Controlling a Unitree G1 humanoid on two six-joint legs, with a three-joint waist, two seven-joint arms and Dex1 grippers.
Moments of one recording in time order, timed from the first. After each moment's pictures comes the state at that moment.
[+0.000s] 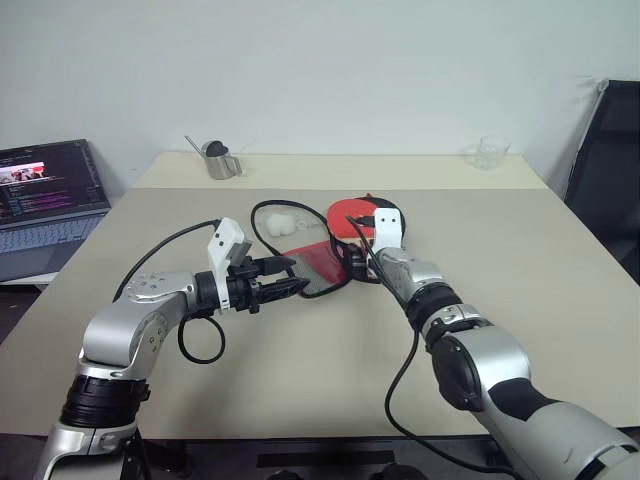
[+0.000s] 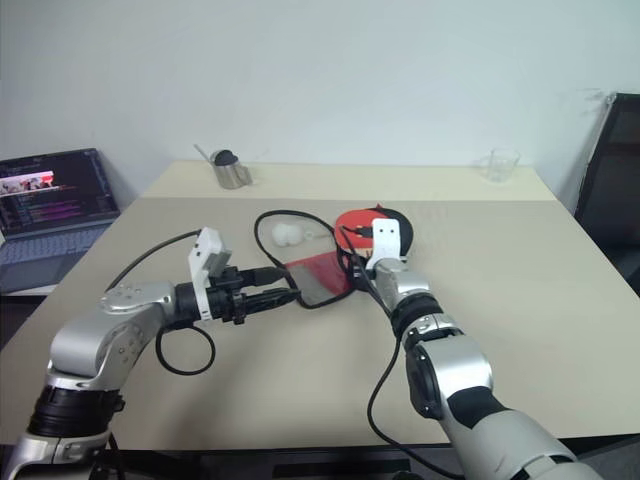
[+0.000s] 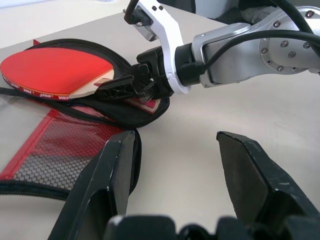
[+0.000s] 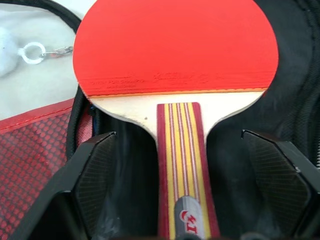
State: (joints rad) left arm -0.49 0.69 0.07 -0.14 -0.55 0.69 -0.95; right arm -1.22 0.04 -0.17 1.17 0.13 0.34 -0.07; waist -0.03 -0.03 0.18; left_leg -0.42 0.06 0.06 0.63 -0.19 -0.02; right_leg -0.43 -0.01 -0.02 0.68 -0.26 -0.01
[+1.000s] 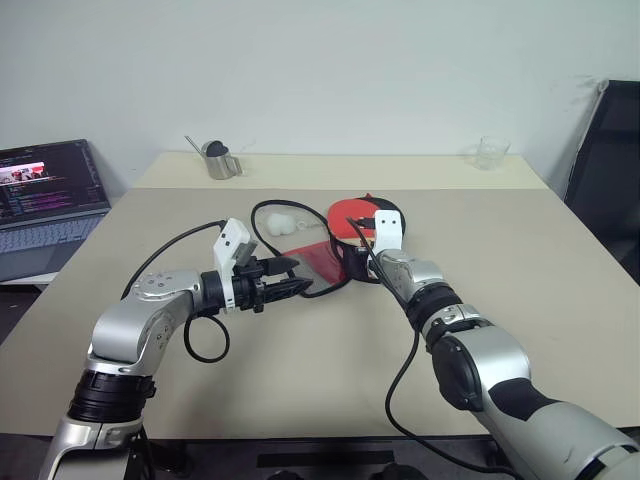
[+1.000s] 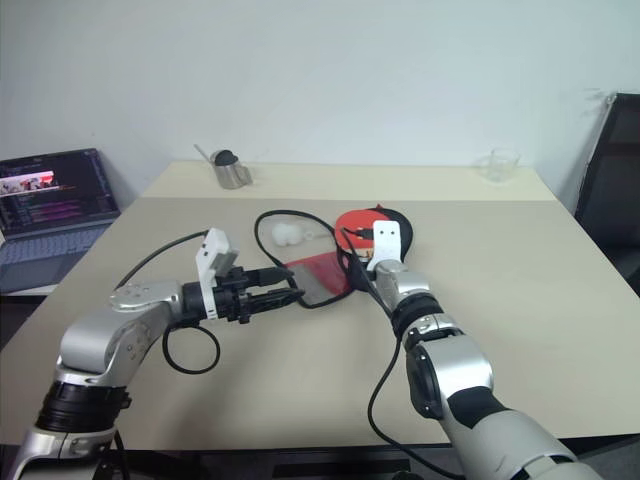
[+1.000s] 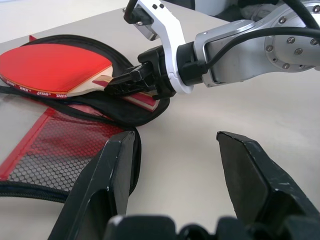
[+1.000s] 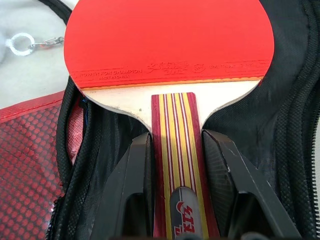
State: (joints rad) left arm -0.51 0.68 0.05 -0.11 -0.53 0.68 -0.95; right arm -1.22 0.04 -0.17 1.17 0.13 0.36 -0.09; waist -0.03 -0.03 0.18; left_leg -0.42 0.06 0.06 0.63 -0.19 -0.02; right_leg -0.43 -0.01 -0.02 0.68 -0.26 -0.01
